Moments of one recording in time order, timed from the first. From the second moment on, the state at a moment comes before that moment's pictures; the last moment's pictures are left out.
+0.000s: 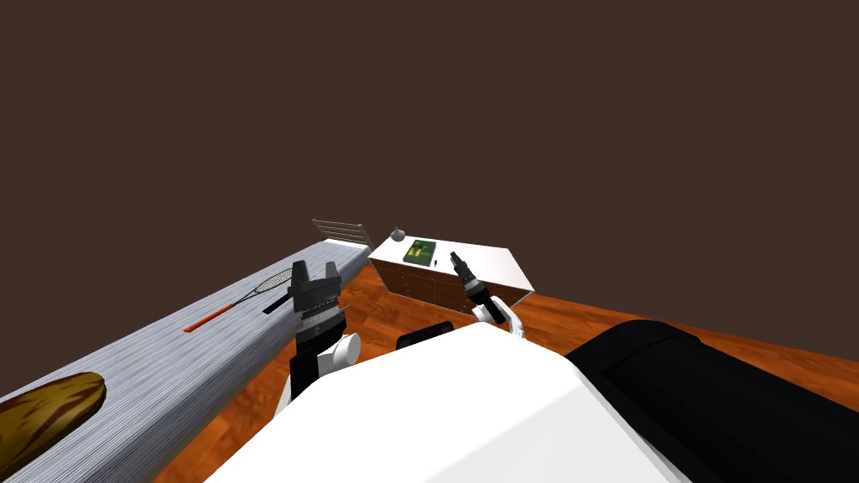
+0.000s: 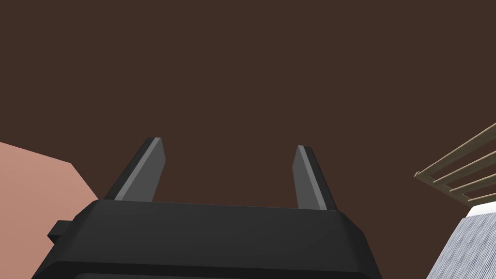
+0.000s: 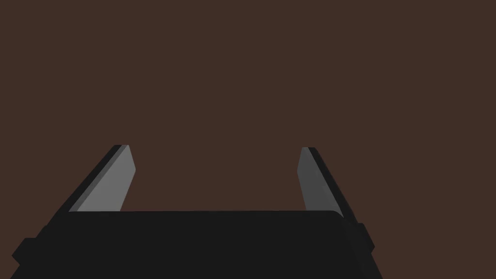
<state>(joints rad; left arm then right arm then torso) 0.49 -0.03 -0.01 -2.21 0.04 -0.52 0.06 0.42 -0.33 0.16 -1.92 0.08 -0.51 0.06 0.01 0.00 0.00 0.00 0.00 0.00</state>
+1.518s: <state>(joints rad) 0.49 -0.03 -0.01 -2.21 0.04 -0.52 0.06 0.32 -0.65 0.34 -1.42 0.27 -0.52 0.25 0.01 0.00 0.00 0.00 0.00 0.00</state>
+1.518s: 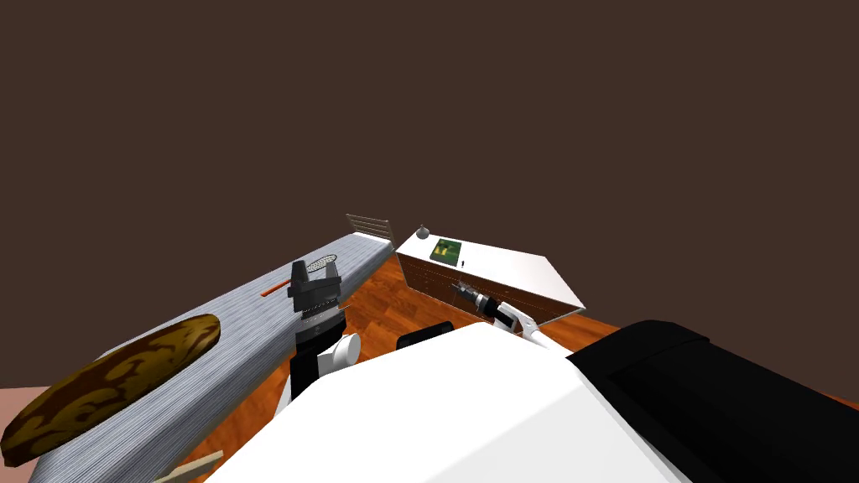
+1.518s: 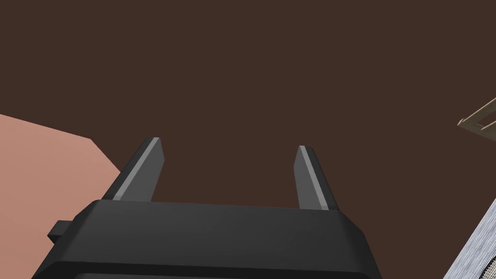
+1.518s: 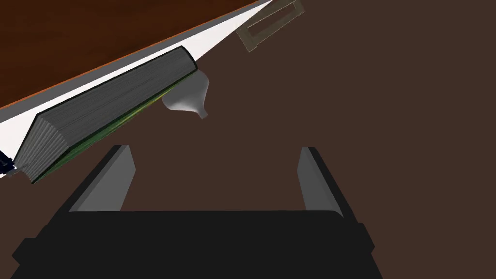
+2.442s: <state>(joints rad) 0.49 -0.03 -0.01 -2.21 0.04 -0.52 0.06 0.26 -0.83 0.44 -1.13 0.39 -0.52 0.36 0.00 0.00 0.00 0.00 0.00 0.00</state>
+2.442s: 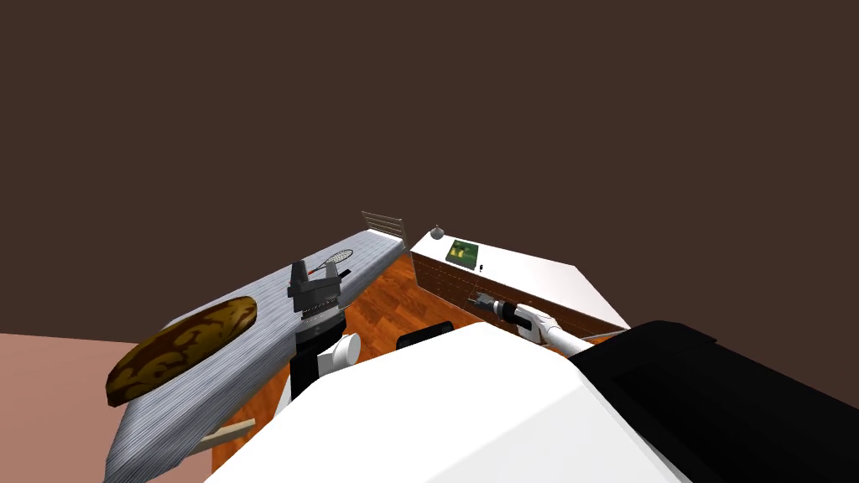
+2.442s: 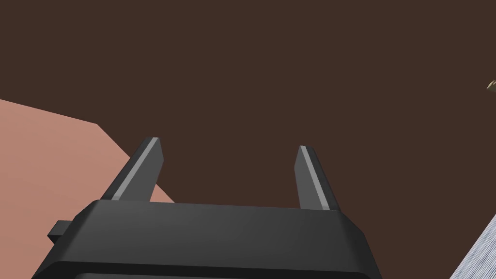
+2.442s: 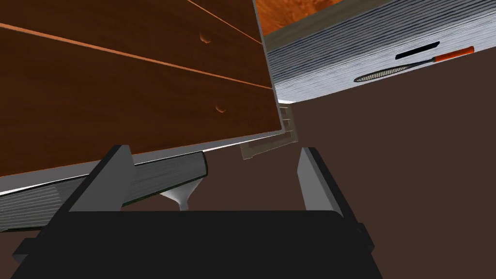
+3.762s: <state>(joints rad) 0.49 -0.03 -0.01 -2.21 0.04 -0.52 0.06 0.19 -1.02 0.56 -0.78 0.52 -0.54 0.49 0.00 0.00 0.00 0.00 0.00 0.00</state>
